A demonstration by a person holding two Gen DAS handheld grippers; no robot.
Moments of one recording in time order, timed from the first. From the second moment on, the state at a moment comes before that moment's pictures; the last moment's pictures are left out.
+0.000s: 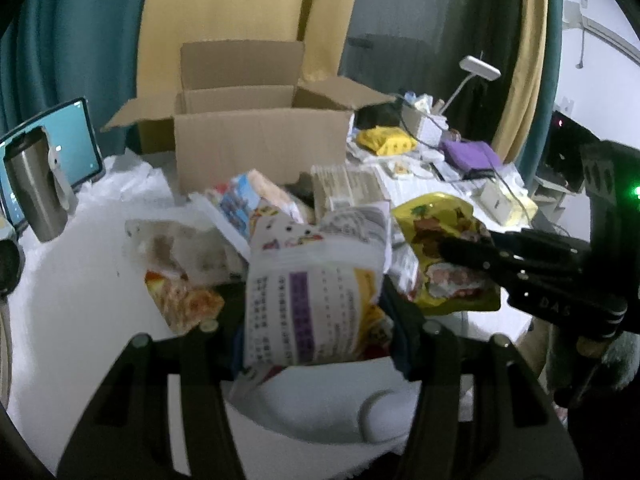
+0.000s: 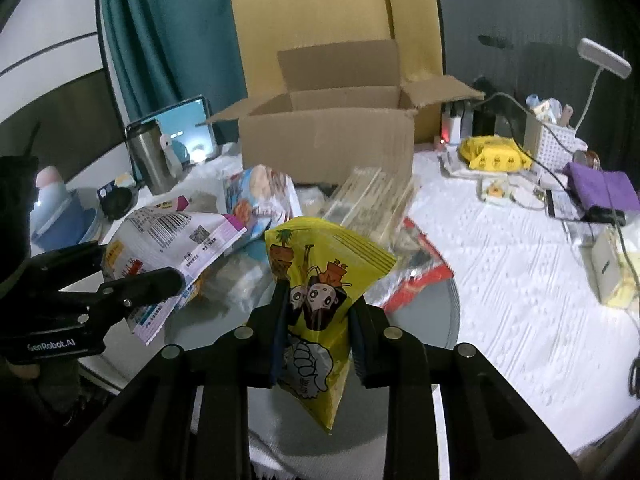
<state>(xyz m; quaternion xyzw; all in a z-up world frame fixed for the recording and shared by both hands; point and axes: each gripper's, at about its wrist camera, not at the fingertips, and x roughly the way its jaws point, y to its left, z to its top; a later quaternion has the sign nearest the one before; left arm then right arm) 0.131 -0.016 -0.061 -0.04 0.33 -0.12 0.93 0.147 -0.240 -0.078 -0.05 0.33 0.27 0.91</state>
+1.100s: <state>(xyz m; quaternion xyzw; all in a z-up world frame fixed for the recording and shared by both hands) 0.216 0.003 0.009 -0.04 0.26 -0.11 0.96 0.230 -0.226 -0.015 -0.05 0.27 0.27 0.92</state>
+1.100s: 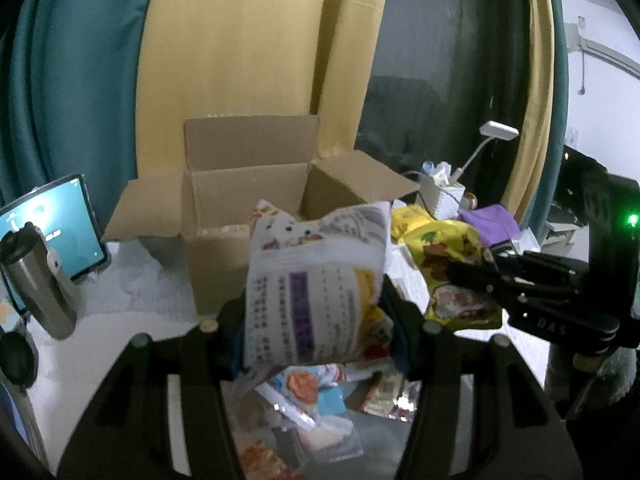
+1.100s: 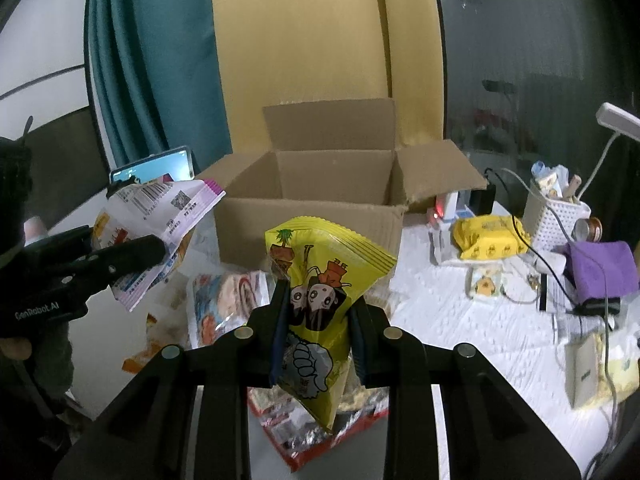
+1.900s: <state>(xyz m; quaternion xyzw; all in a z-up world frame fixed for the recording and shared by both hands) 0.328 0.034 0.024 -0.03 0.23 -0.09 0.97 0.337 -0.193 0.020 -0.06 0.23 0.27 0.93</state>
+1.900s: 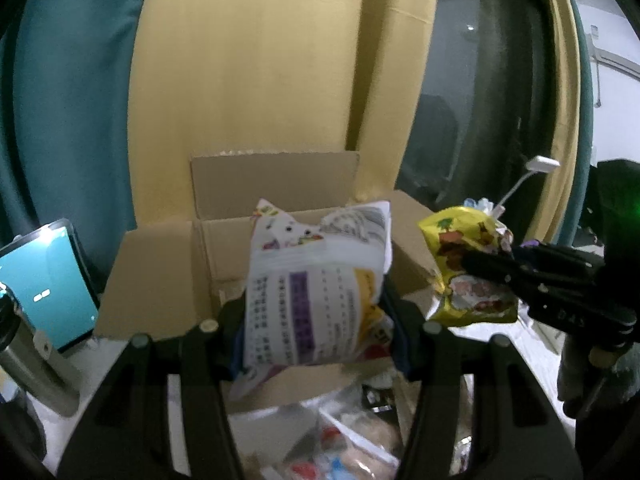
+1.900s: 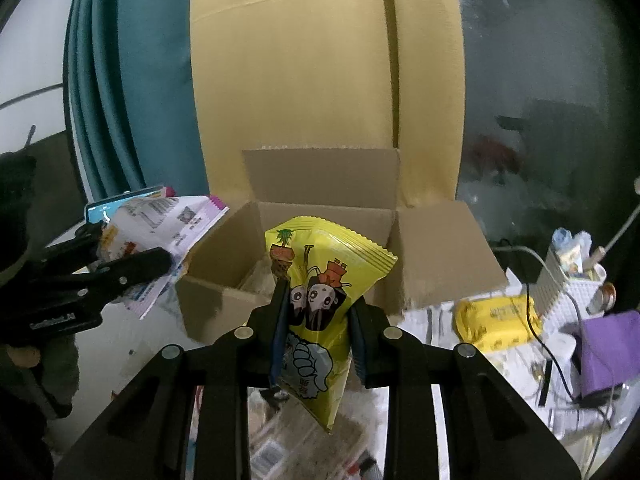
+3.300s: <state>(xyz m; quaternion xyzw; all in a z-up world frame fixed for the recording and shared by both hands) 0.399 0.066 0.026 -0.08 0.23 -0.06 0.97 0.440 -0.161 0.011 -0.05 0.25 0.23 0.94</state>
